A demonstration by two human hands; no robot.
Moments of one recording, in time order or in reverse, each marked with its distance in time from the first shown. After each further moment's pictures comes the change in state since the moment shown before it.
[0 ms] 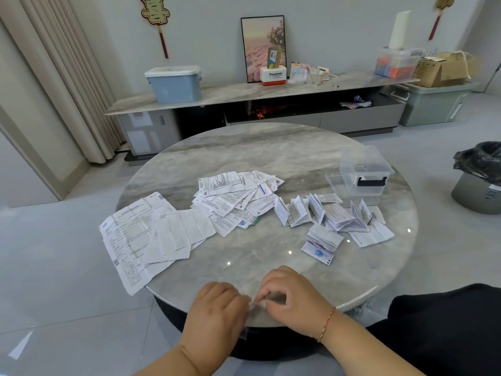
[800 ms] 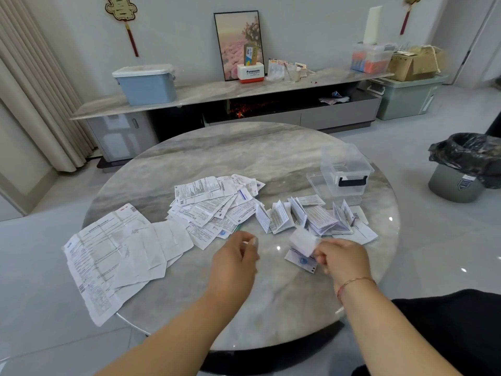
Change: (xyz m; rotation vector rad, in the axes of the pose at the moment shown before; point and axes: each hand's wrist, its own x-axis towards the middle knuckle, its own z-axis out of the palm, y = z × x) left_hand 0.129 0.029 0.010 -0.717 -0.091 -0.904; right_hand 0.016 0.043 -0.086 0.592 0.796 0.802
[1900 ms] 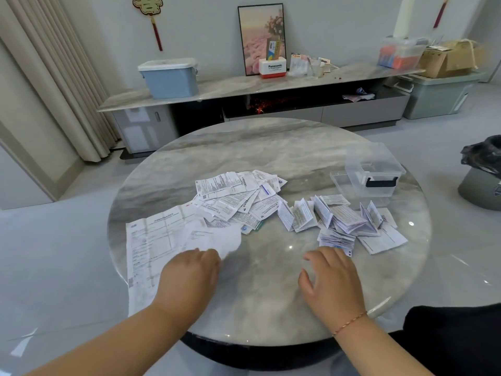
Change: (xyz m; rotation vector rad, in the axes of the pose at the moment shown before) left_hand 0.009 -0.069 -0.099 1.056 0.169 0.586; right_hand -0.028 0.044 0.032 -0.884 0.078 -1.085
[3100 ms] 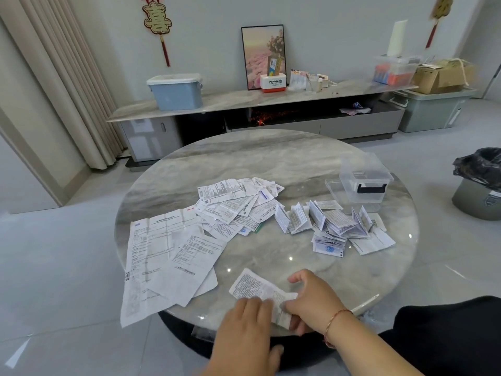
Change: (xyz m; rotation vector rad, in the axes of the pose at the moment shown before) left_hand -0.070 0.105 0.015 -0.297 -0.089 0.126; right_hand -0.013 -0.028 -0.028 0.643 -0.810 0.633
